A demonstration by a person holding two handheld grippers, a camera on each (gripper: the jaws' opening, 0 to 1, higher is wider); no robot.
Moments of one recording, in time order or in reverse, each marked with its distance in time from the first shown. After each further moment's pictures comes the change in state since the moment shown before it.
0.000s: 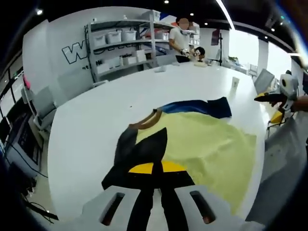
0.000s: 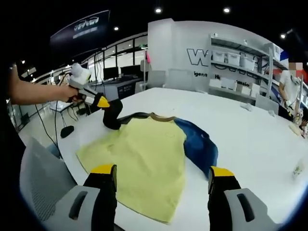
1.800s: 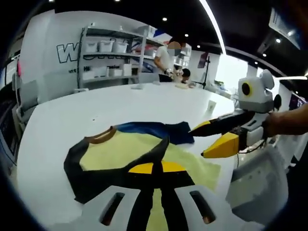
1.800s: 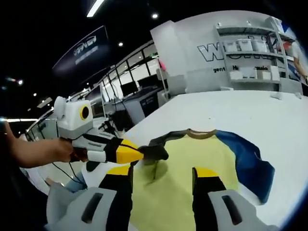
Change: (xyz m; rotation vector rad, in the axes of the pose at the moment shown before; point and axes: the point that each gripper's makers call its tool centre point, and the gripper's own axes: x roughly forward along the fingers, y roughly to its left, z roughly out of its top) left arm 0.002 -0.121 0.032 -0.116 -0.155 -0.174; right arm 0.075 0.077 0.071 0.202 -0.049 0.267
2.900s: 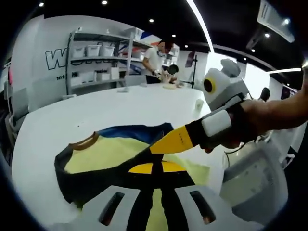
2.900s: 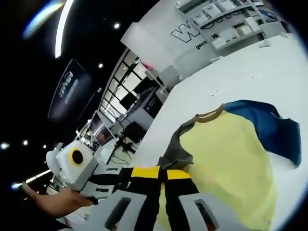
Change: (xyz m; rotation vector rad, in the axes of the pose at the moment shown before) left arm 0.015 -0.045 0.002 0.063 -0.016 -0.091; right arm 0.016 0.009 0.007 0.402 0.019 0.108
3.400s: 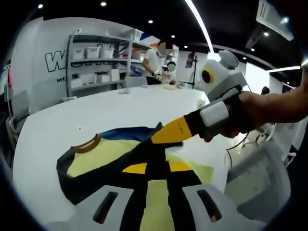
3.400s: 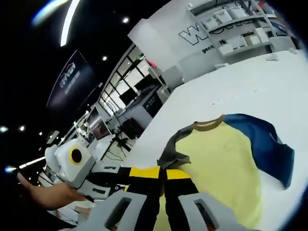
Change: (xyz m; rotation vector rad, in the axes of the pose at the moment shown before) left arm 0.001 0.011 0.000 0.021 0.000 0.021; right arm -0.001 -0.005 0.020 -0.115 0.019 -0.017
